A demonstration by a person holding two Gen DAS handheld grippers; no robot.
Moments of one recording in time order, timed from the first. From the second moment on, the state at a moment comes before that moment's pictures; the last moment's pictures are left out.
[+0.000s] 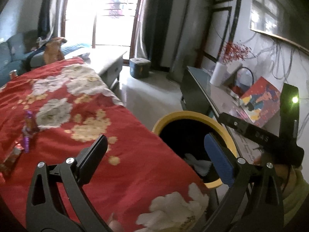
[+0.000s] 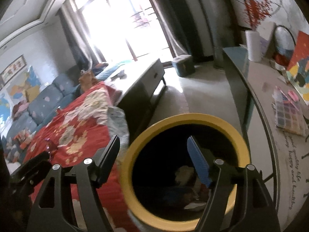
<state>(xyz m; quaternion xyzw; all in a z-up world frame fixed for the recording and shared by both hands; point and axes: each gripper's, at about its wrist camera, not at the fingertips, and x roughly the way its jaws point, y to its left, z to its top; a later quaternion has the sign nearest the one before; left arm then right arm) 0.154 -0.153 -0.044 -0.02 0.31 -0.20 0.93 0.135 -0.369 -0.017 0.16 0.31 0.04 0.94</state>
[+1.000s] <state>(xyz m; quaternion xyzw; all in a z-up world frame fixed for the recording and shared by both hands) 0.121 0.005 -0.030 -0.08 0.26 -0.05 0.96 0.141 -0.193 0.020 0.05 0.32 0.21 0.92</state>
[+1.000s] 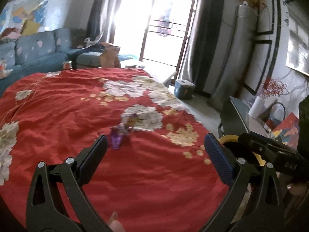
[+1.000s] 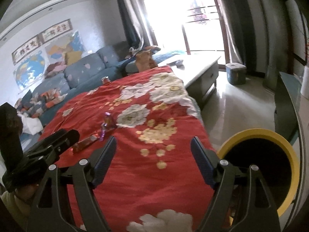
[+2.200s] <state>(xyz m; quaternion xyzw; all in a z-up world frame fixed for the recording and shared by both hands) 0.153 0.120 -0.100 -0.19 0.36 -0.01 0.91 0.259 -0.028 -0.030 0.03 0.42 0.29 0.86</state>
